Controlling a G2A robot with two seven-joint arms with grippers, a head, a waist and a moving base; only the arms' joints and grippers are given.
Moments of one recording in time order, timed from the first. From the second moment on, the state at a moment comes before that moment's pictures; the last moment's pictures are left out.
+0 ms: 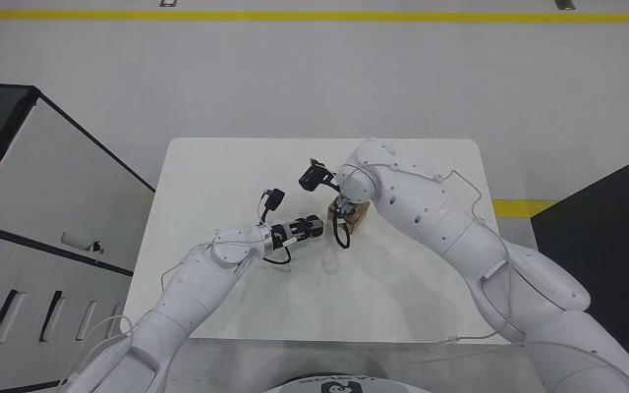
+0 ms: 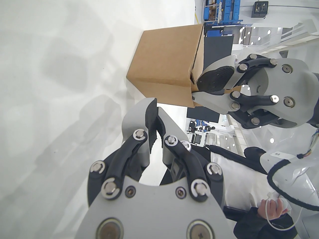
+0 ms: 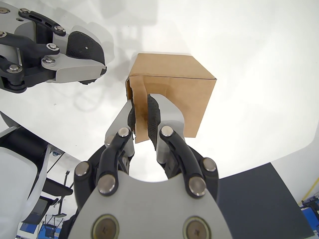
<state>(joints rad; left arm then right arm) 1.13 -1.23 -0.90 -1.09 -0.09 -0.25 -0.64 -0.57 -1.39 0.51 -1.11 -0.79 -0.14 1.39</state>
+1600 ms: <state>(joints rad) 1.13 -1.23 -0.90 -1.09 -0.09 -0.25 -0.64 -0.61 -1.37 0.70 -1.02 -0.58 -0.10 1.33</state>
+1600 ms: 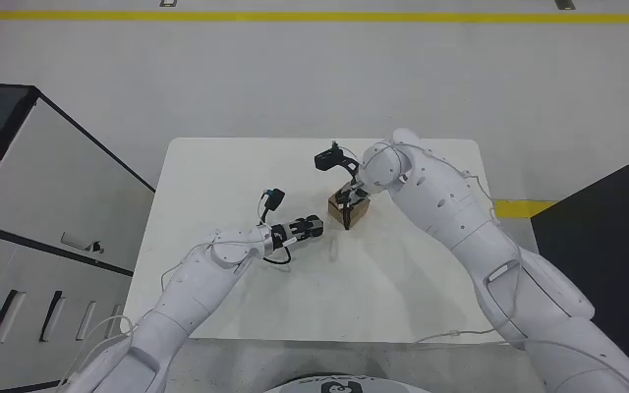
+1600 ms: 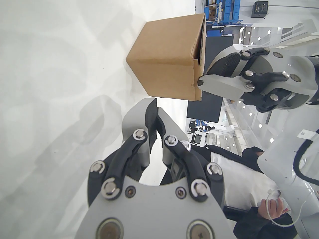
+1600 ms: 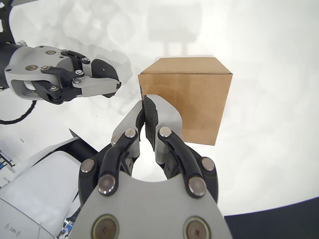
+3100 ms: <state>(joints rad) 1.13 -1.23 -0.90 -1.09 -0.09 -0.25 -0.64 -0.64 -1.37 0.75 -0.99 -0.53 0.02 1.28</state>
